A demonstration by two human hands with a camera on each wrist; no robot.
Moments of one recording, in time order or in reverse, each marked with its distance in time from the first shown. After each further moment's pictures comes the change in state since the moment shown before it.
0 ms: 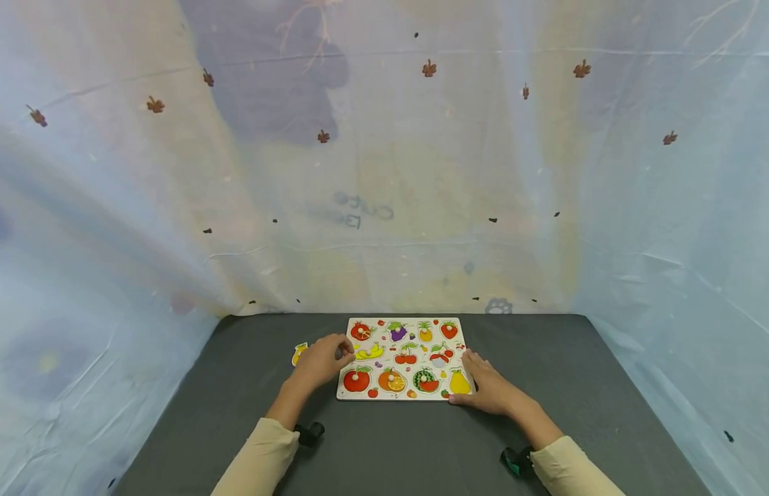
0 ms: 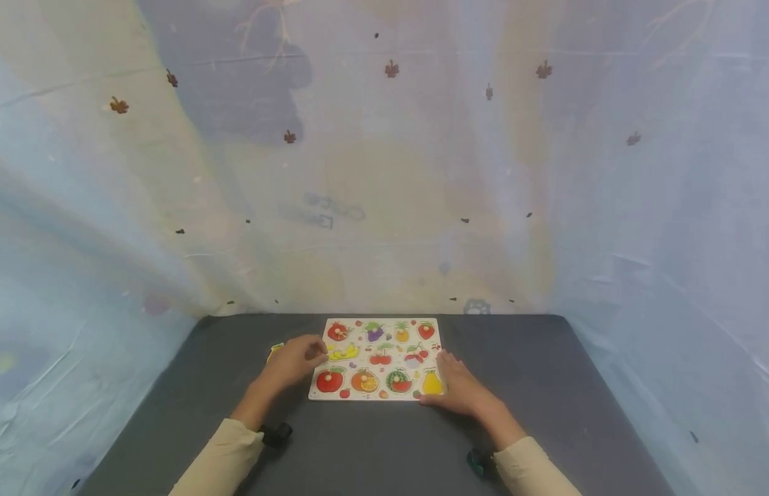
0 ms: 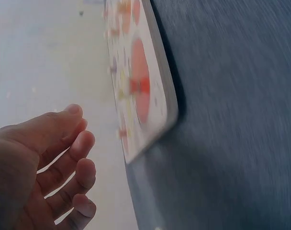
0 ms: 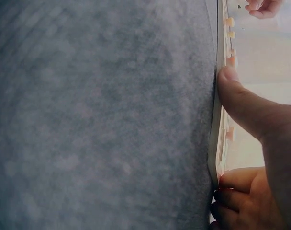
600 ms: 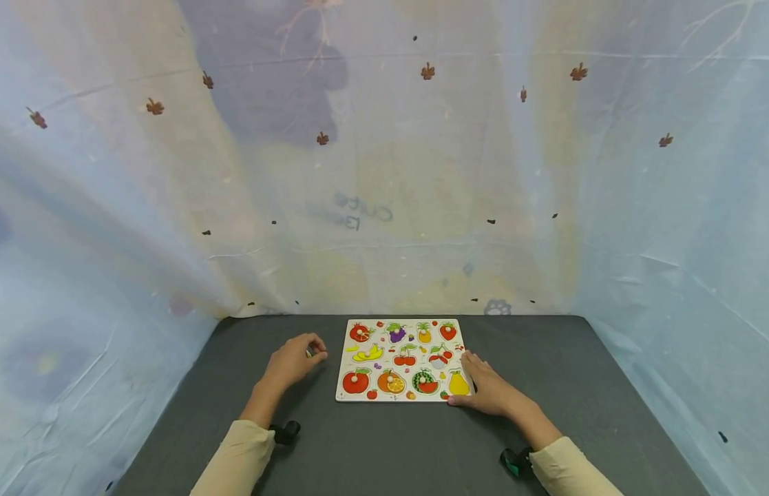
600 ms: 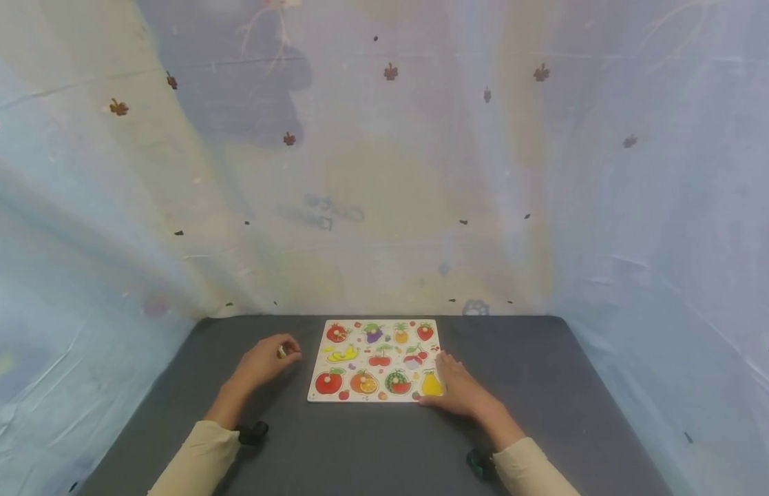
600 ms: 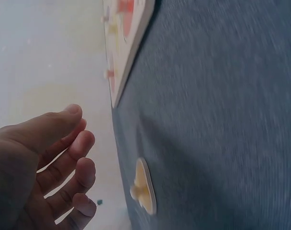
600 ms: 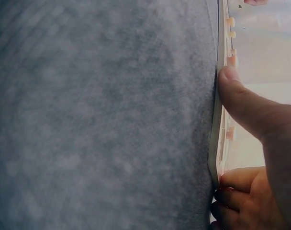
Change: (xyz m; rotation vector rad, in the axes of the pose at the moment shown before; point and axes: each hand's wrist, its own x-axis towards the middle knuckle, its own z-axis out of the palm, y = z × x) left_hand -0.009 -0.051 -0.022 0.022 0.028 -0.136; right_hand 0.002 0.001 0.000 -0.003 -0.007 0.020
